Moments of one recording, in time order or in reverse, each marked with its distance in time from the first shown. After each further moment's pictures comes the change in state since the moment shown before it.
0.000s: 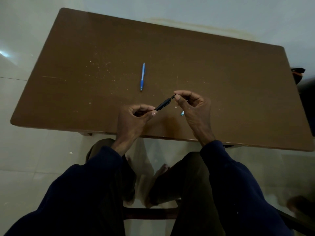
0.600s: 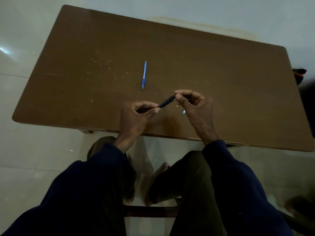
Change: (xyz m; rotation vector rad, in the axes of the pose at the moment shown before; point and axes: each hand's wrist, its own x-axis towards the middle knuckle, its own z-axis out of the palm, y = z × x) left_hand -0.001 0.007 0.000 -0.017 -0.006 -0.007; right_hand -0.001 -0.005 -0.002 -0.044 -0.054 0.000
